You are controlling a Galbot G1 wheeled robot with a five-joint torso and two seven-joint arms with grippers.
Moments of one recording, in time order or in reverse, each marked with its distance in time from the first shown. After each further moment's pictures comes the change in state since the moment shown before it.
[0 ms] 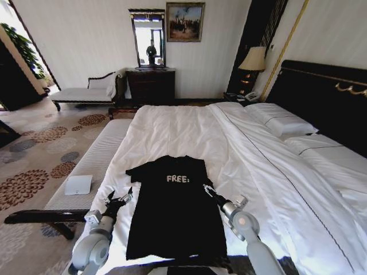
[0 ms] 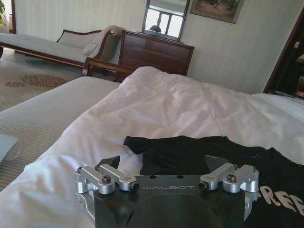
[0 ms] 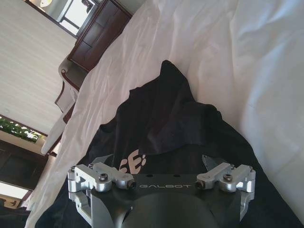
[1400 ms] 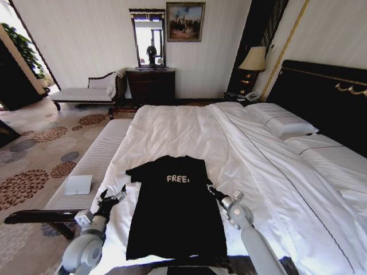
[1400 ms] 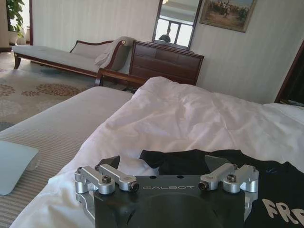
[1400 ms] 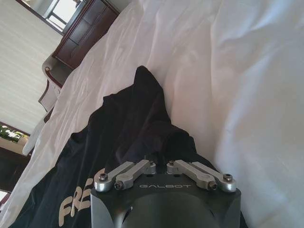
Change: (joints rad) left arm 0.048 0.002 -0.090 -0.046 -0.027 -0.003 -0.004; right arm 0.144 -0.032 -0.026 -0.209 -0.024 0.023 -0.036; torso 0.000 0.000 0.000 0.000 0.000
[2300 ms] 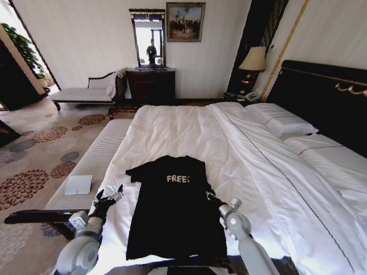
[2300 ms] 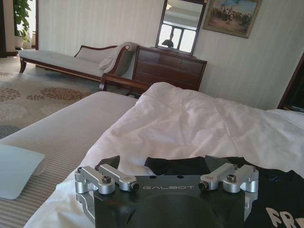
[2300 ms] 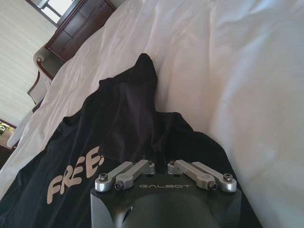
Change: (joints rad) left arm 0.023 -0.005 -0.039 -0.029 -0.017 0.000 0.003; right arm -0.059 0.040 -0.027 0.035 -0.113 0.040 0.021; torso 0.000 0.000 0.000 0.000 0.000
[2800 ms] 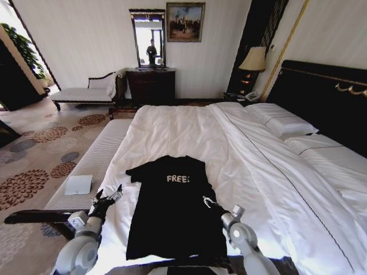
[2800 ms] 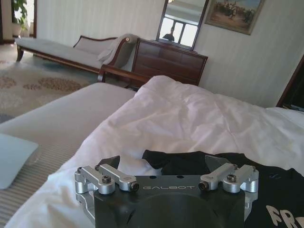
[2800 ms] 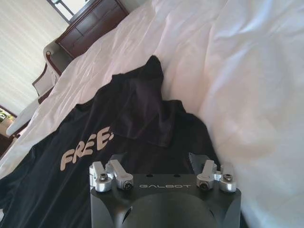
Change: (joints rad) left arm -0.079 0.012 0.045 0.079 -0.047 0.010 -0.003; right arm -0.245 0.001 0.064 0.223 -0.130 0.028 -0.057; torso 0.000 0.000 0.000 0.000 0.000
